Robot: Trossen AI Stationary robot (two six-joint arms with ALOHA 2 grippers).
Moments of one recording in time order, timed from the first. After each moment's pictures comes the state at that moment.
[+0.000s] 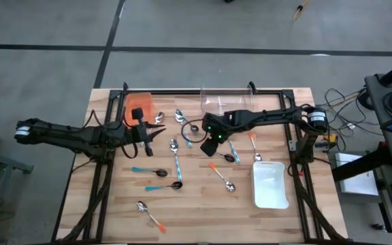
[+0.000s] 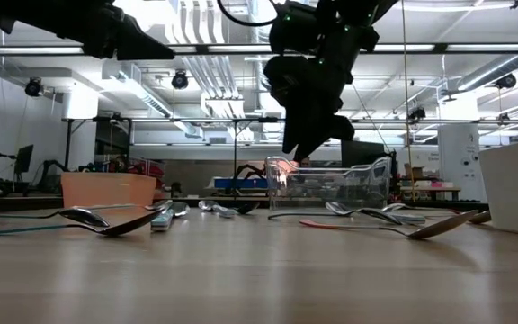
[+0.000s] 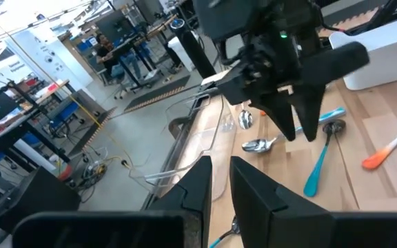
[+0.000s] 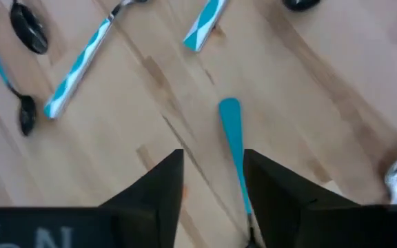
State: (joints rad) left arm -0.05 0.77 0.47 0.12 -0.44 0.43; right arm -0.14 1.80 1.35 -0.65 -0.12 0.51
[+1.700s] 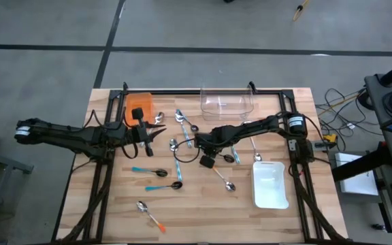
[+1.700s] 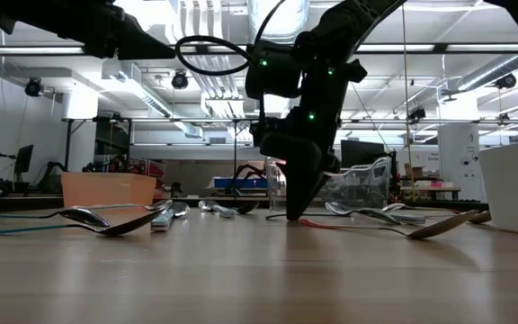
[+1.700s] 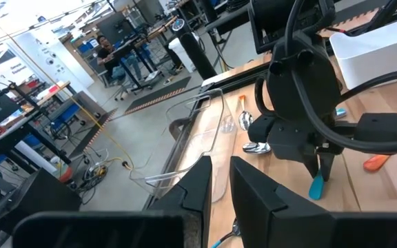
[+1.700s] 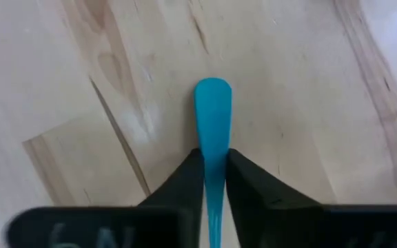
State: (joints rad) left arm -0.05 0.77 0.47 0.13 -0.44 0.43; right arm -0.06 2.04 1.37 -0.62 0.08 0.34
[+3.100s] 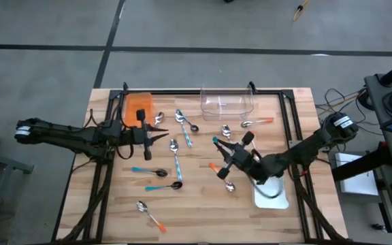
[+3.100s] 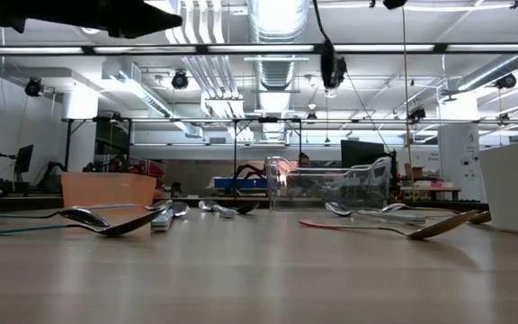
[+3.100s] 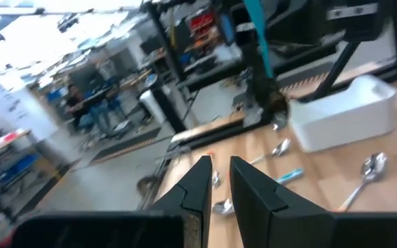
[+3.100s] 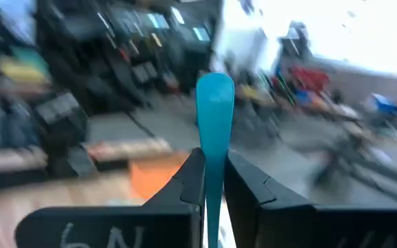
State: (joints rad) left arm -0.05 0.79 0.47 0.30 -0.21 0.43; right arm 0.45 1.52 0.80 1.07 1.01 -0.46
